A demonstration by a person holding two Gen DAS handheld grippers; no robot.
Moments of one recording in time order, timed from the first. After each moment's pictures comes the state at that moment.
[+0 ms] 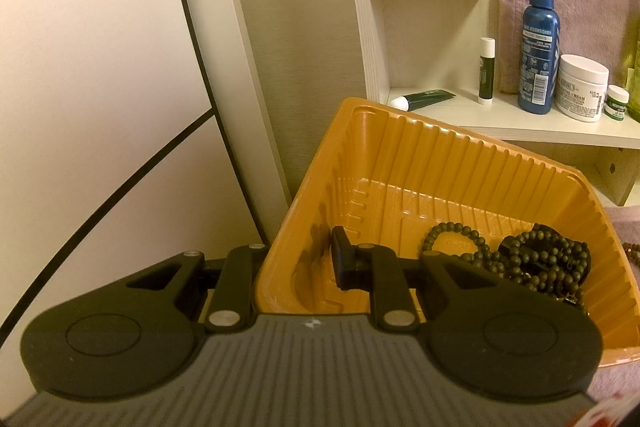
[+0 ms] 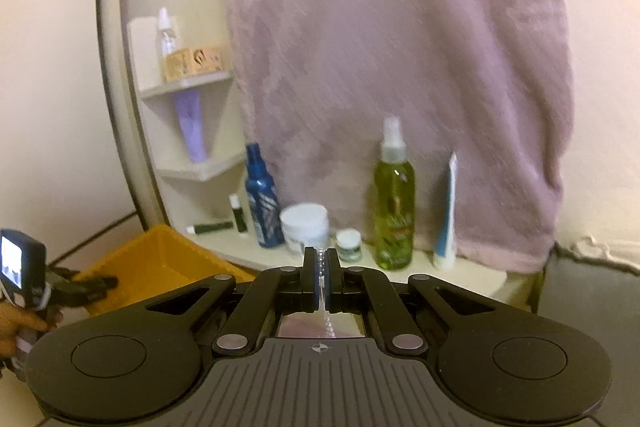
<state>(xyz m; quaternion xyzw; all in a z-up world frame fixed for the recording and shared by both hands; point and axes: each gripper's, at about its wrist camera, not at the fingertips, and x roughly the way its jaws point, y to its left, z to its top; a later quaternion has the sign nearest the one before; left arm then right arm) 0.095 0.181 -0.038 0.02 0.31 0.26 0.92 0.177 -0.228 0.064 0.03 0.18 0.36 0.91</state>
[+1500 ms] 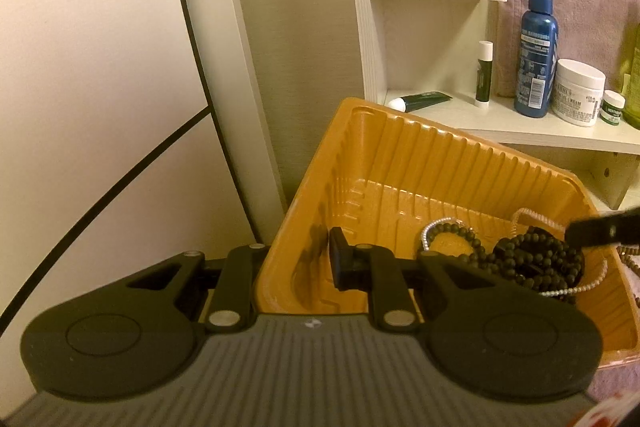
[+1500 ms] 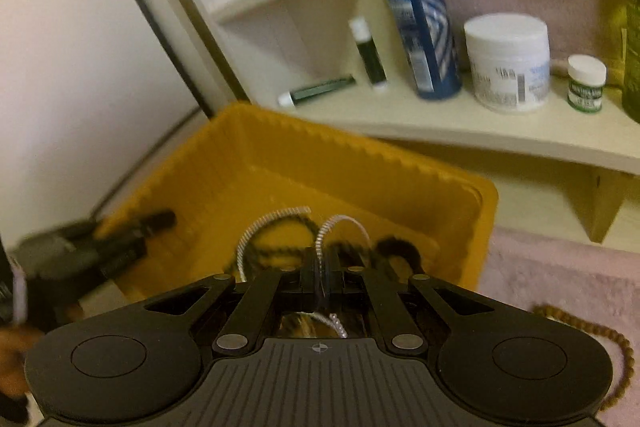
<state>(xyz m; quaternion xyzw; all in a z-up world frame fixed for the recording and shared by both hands) 0.091 0.183 -0.037 0.00 0.31 0.25 0.92 0.227 -0.036 -0.038 0.05 0.38 0.46 0.80</state>
